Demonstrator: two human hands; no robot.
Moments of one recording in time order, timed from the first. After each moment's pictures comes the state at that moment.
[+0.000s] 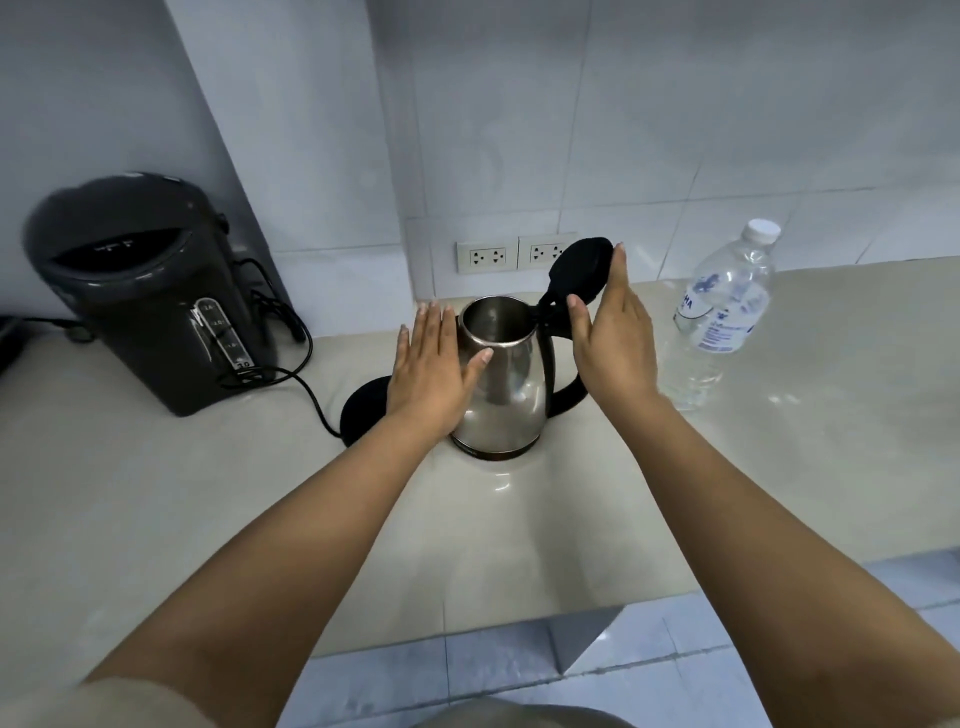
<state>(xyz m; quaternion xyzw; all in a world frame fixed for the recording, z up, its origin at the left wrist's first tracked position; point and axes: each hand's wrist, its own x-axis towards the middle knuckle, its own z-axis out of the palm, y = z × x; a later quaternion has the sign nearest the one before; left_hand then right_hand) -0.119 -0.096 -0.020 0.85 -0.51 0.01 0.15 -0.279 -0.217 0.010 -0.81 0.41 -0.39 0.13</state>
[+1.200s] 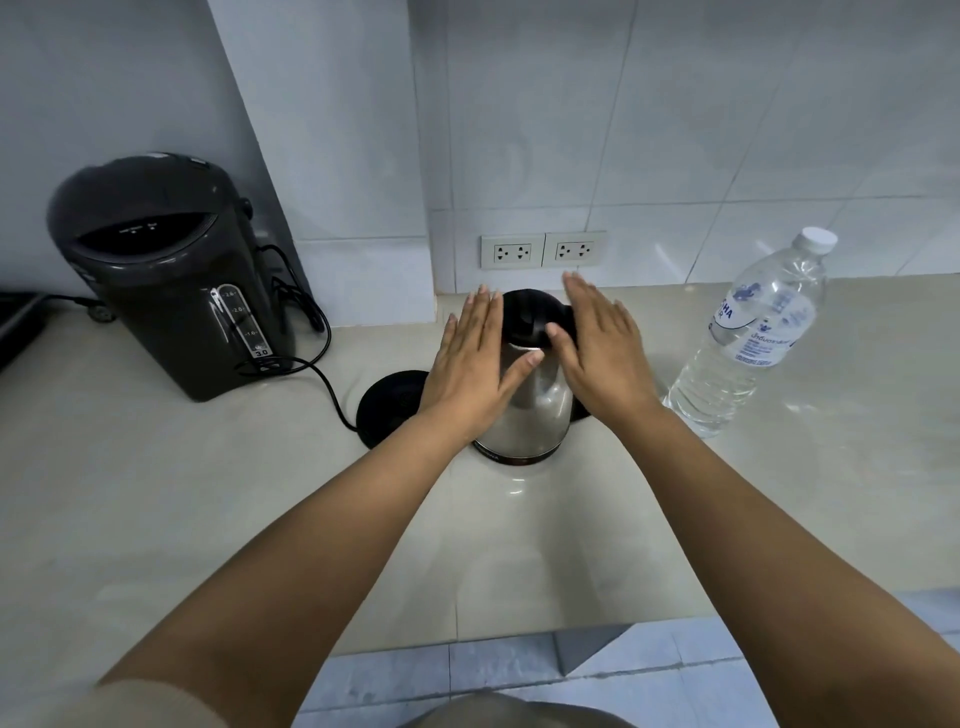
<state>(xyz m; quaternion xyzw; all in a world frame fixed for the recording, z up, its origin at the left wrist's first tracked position) -0.122 -0.102 -0.017 0.79 -0.56 0.00 0.24 -0.254 -0.216 -0.009 -0.90 0.33 -0.27 0.09</state>
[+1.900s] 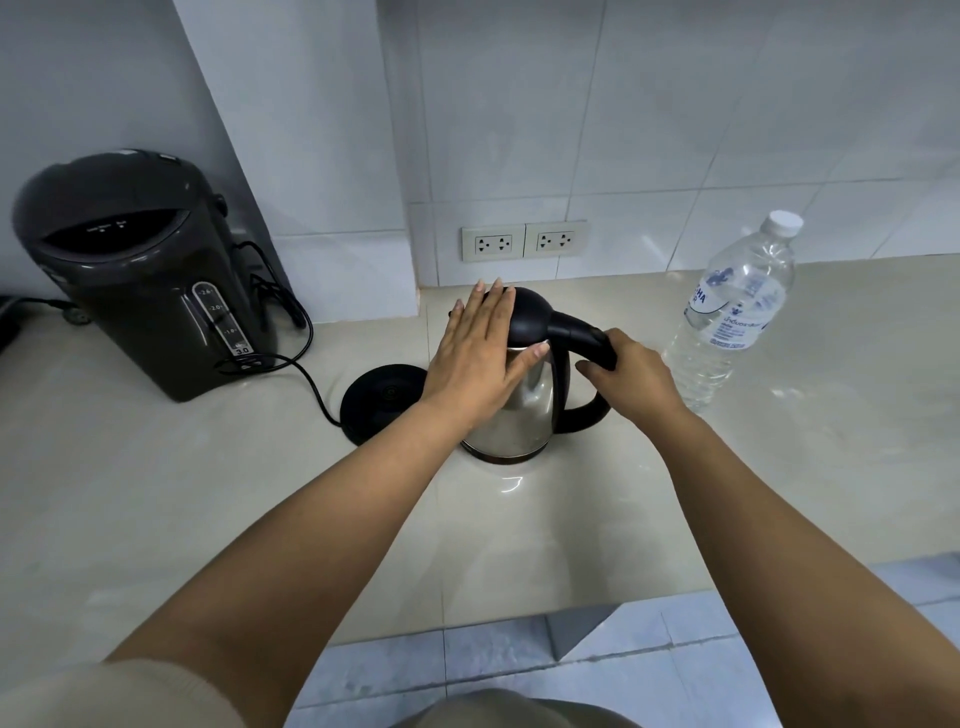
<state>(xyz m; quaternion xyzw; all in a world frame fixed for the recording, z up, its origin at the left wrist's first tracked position) -0.143 -0.118 -0.013 0.78 -0.59 0.03 0.20 -0.306 -0.227 -0.016 -0.82 0.49 -0.17 0.25</state>
